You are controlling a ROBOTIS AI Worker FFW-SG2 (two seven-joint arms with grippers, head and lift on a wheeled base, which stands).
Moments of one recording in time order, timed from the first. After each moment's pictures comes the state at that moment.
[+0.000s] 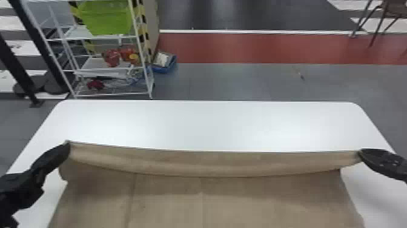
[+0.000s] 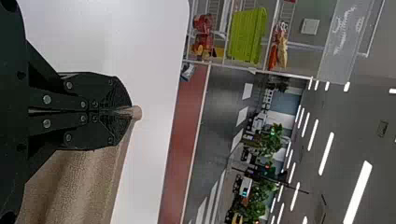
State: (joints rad) left arm 0.37 0.13 0.54 -1.94 0.34 0.43 -0.55; right arm 0.10 -0.23 -0.68 -1.53 0.05 -0.09 1.36
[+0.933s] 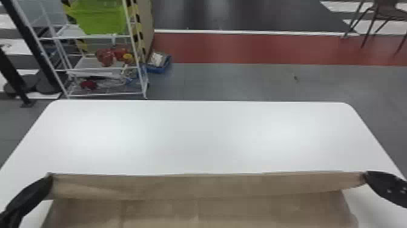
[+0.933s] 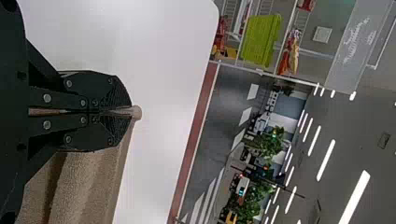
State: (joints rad) left arm 0.56 0.03 0.62 -2.01 0.40 0.38 -0.64; right arm 0.26 -0.23 -0.71 -1.52 -0.11 -0.22 1.36
